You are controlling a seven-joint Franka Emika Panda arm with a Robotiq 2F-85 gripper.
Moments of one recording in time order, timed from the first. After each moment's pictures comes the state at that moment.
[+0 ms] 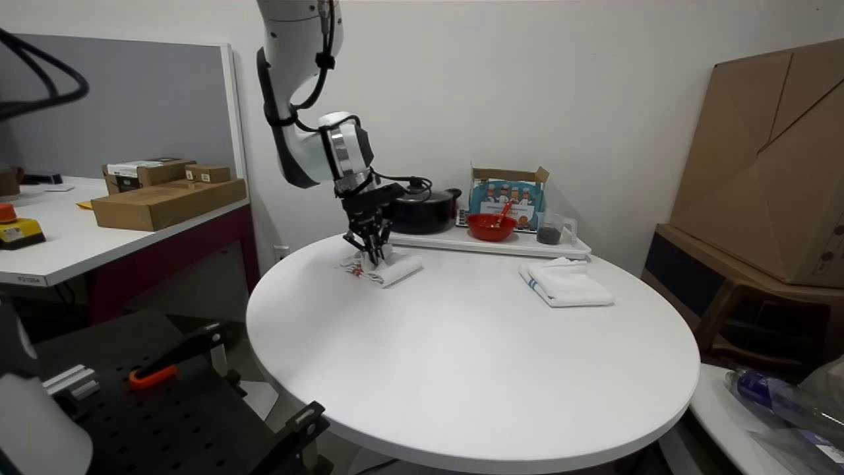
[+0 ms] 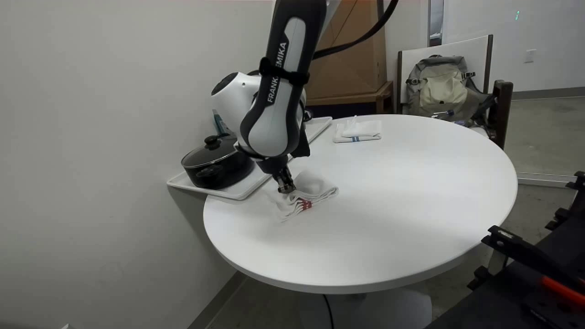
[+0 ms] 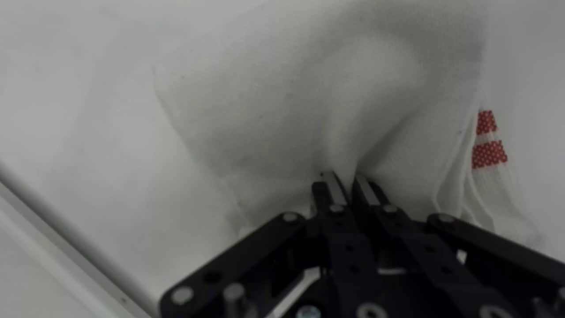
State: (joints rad) arm 0.34 0.91 0.08 -1.62 -0.64 2.49 -0.27
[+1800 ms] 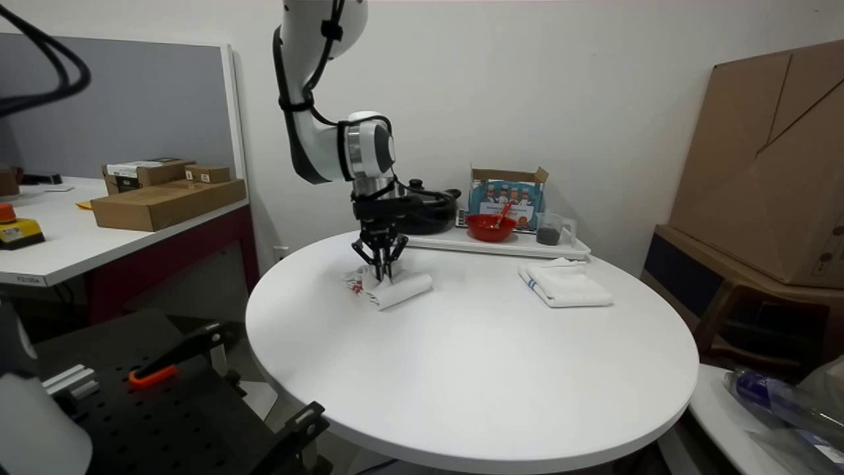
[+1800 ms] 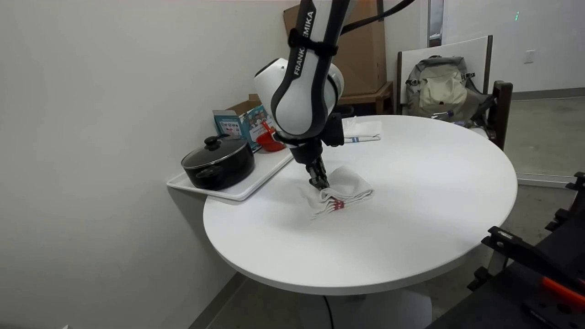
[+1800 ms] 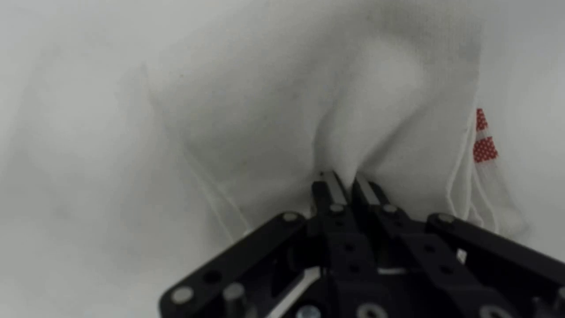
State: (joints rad) arm 0.22 0.80 0.10 -1.83 -0.48 2.49 -0.32
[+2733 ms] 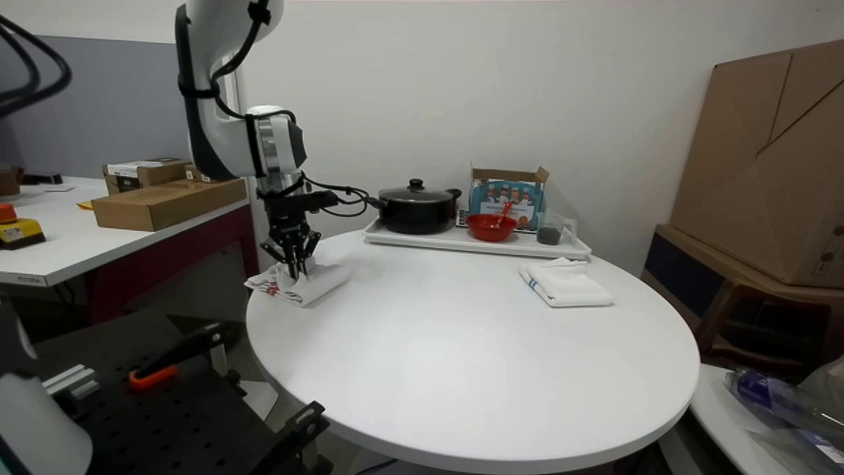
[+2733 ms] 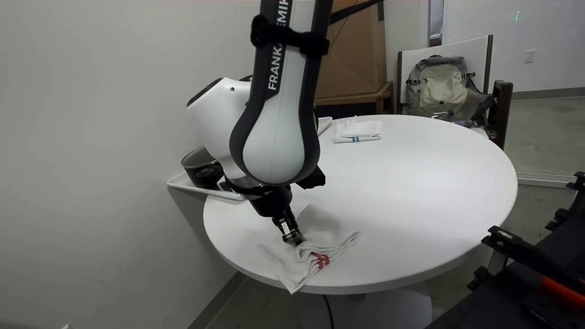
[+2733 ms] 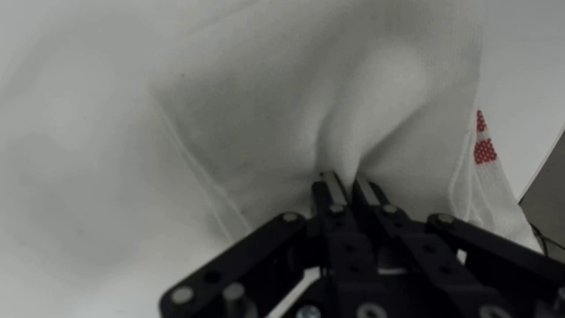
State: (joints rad) arm 0.43 0.71 0.17 -2.03 -0.57 2.57 -0.30
